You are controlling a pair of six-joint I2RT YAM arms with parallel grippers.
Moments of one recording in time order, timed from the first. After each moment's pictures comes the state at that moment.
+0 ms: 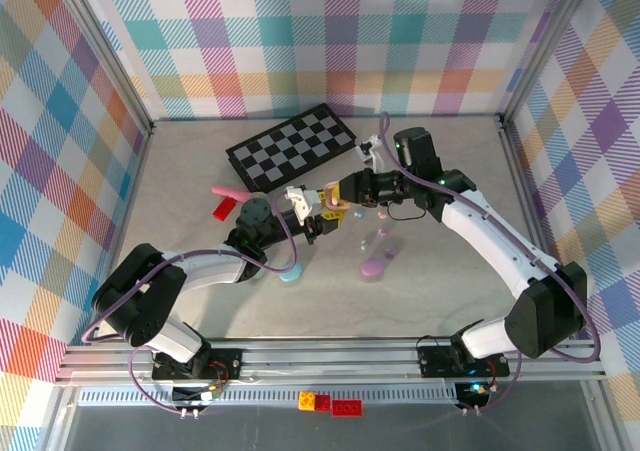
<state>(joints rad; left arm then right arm) -0.65 1.52 0.63 0.96 0.52 0.06 0.50 1.41 1.25 -0.48 -0.80 0.58</state>
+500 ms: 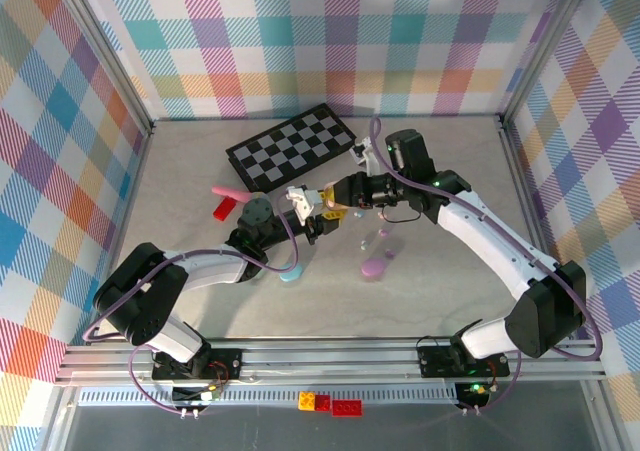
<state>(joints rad) -0.65 1.52 0.63 0.96 0.49 0.06 0.55 1.41 1.27 -0.51 -0.70 0.54</state>
